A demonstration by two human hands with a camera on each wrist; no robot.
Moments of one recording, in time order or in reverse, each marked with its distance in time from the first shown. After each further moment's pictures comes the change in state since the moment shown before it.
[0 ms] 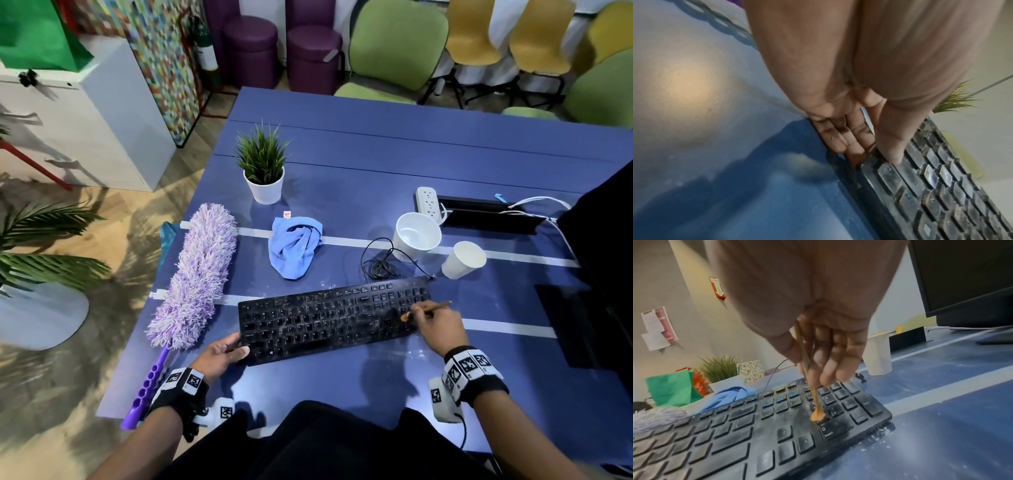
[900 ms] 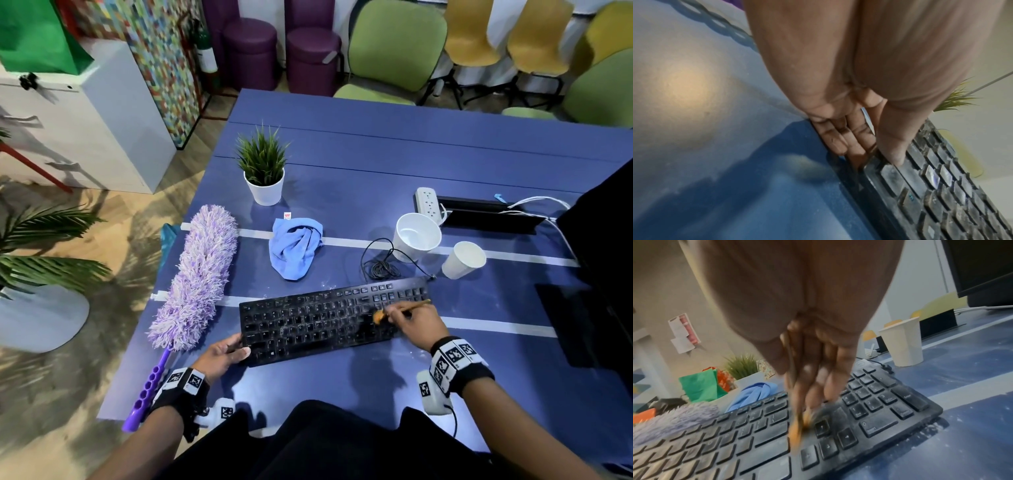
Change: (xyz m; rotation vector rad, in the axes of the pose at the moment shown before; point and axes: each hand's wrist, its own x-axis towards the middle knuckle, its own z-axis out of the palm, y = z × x) left_hand 0.020 -0.030 -0.025 0.091 -0.077 0.009; right_hand -0.002 -0.031 0.007 0.062 -0.231 -0.162
